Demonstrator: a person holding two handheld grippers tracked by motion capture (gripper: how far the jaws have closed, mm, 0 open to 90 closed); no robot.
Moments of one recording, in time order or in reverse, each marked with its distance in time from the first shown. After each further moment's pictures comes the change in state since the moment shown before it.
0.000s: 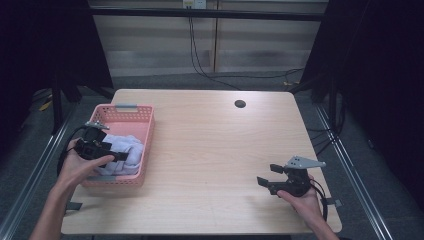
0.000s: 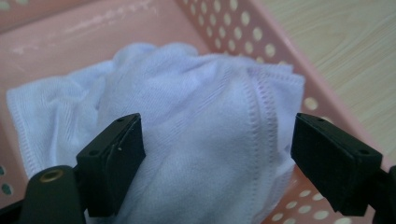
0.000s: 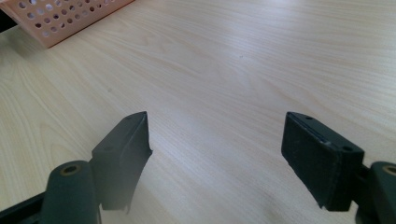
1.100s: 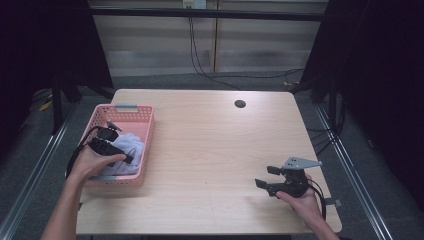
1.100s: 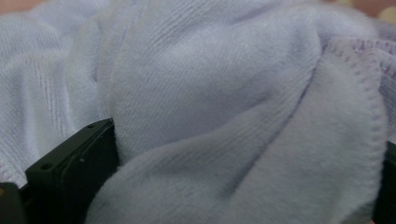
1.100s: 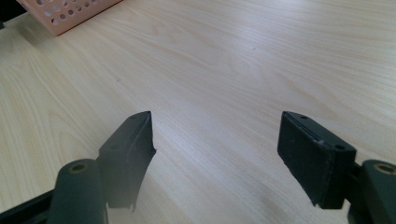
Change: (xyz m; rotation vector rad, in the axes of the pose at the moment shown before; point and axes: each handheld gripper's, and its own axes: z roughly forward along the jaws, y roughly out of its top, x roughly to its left) left arm 0.020 0.011 0.053 0.273 0.076 -0.092; right arm 0.002 0.000 0.004 0.038 0.036 -0.025
